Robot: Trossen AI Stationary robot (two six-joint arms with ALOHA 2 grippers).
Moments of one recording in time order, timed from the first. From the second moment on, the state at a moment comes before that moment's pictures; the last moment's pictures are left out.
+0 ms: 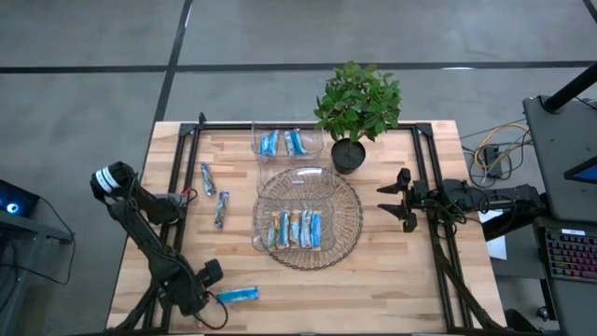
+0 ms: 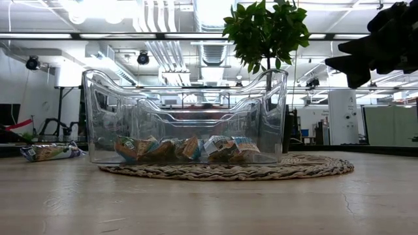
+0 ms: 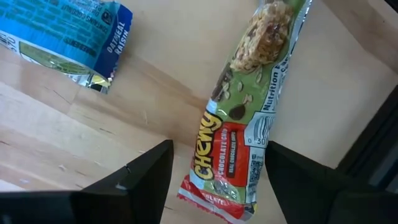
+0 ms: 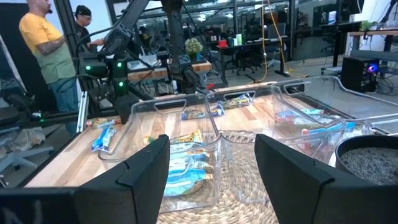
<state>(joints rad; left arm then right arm) -1.04 1.50 0.76 -0.60 0.14 -0.05 0.09 0.02 0.01 0.03 0.13 0.16</state>
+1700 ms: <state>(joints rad) -0.45 1.28 0.91 -0.80 0.13 -0.29 0.09 0.02 0.01 0.03 0.13 0.16</state>
